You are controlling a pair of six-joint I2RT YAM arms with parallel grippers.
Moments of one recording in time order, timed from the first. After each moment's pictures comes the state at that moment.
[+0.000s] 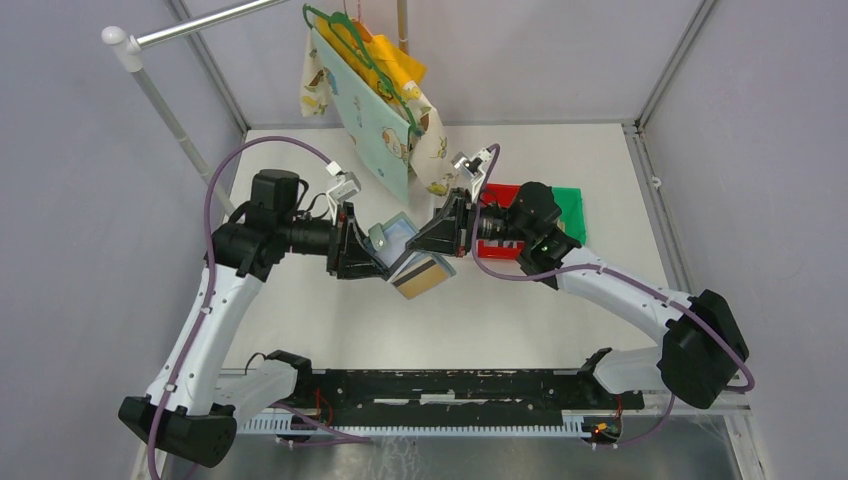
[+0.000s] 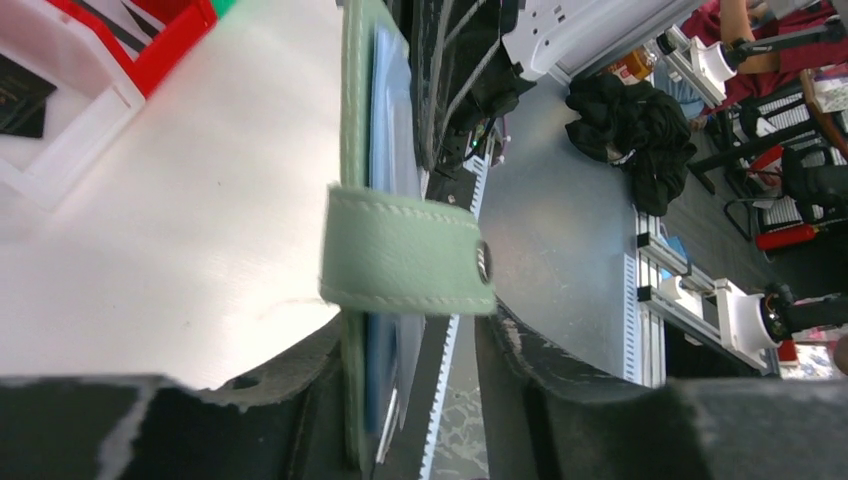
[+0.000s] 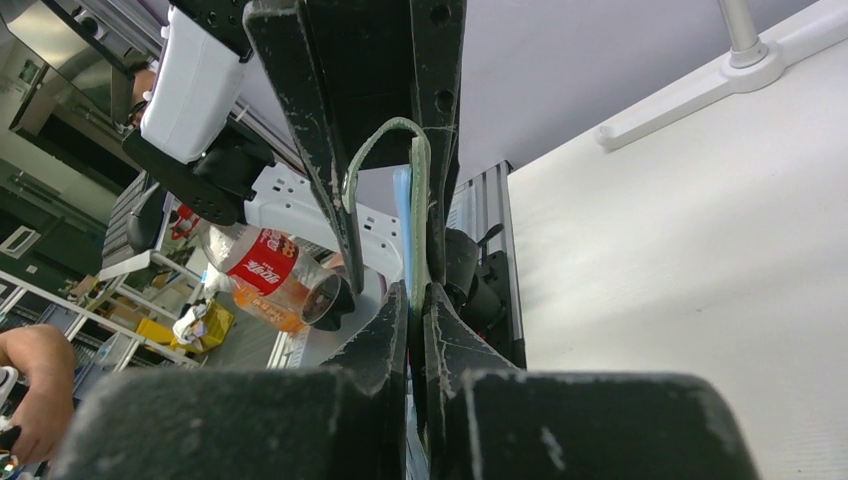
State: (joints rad) left arm -0.28 1.02 1.19 -0.92 1.13 0.09; right arm 0.72 1.32 0.91 0.61 -0.83 0.82
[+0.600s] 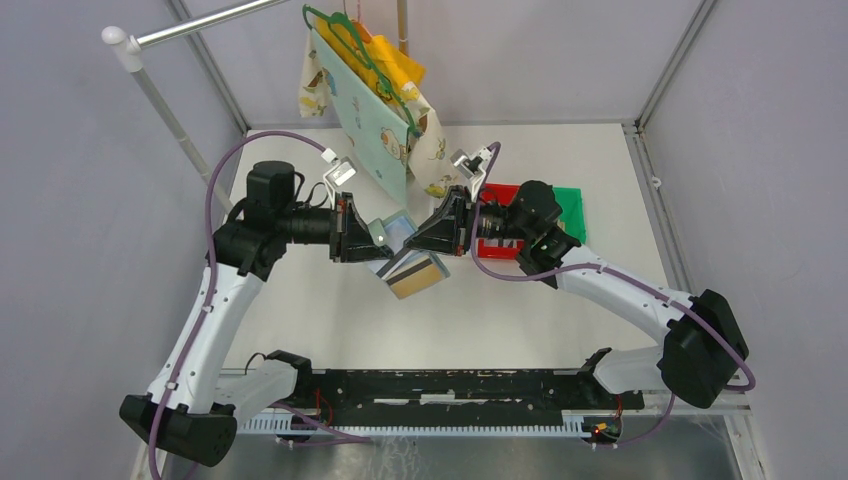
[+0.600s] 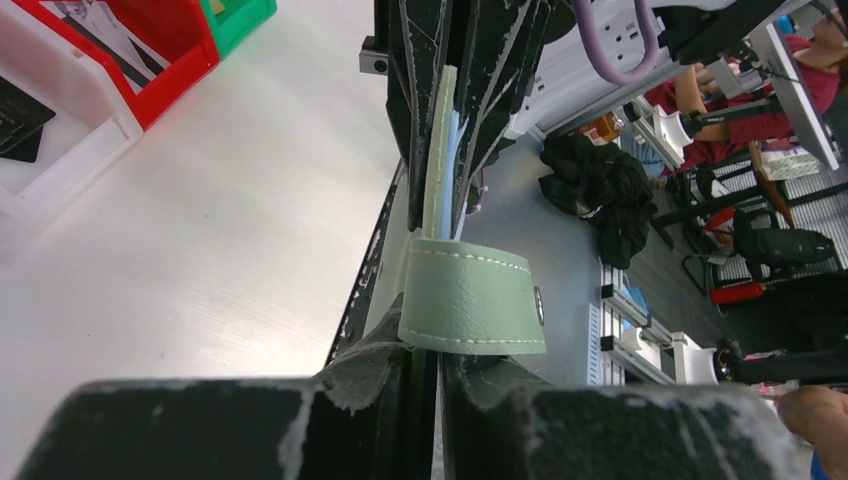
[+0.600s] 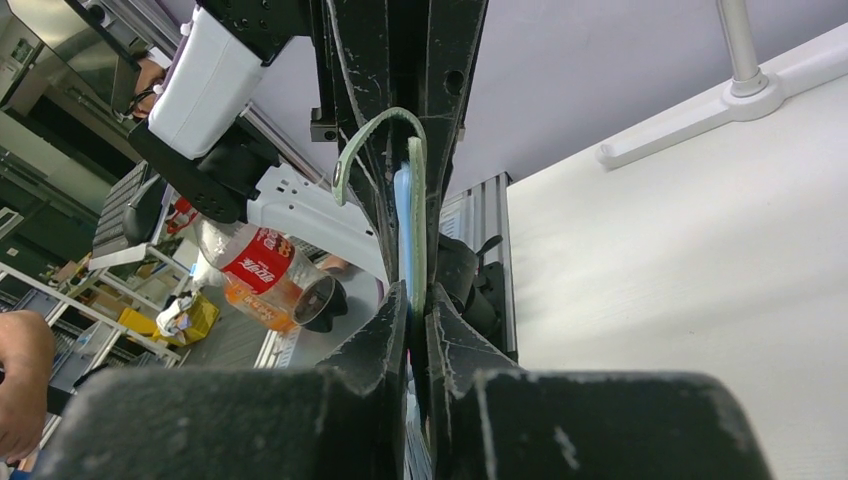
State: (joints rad) left arm -0.28 1.02 1.19 -0.73 1.13 -0.15; right arm 0.74 1.33 0.93 0.62 -0.85 0.78
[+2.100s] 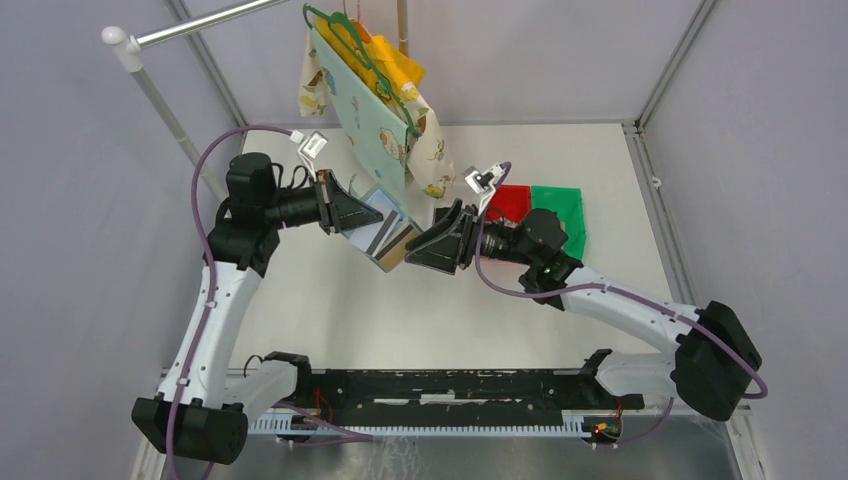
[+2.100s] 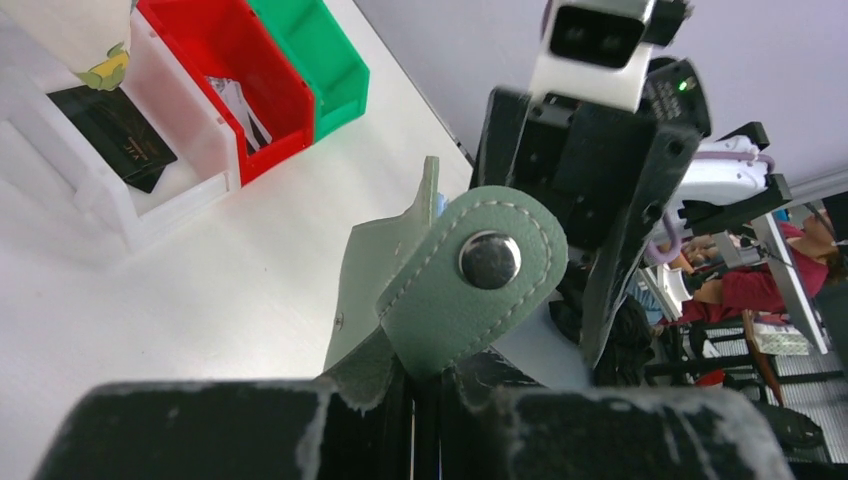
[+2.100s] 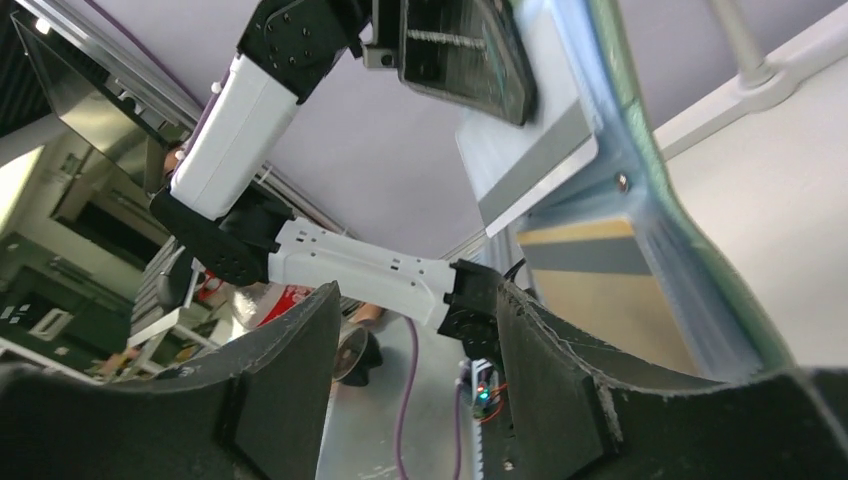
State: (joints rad) left arm -0.14 1.03 1.13 -0.45 1.03 -0.48; right arm 0.78 1.22 0.78 0.72 -0.63 0.91
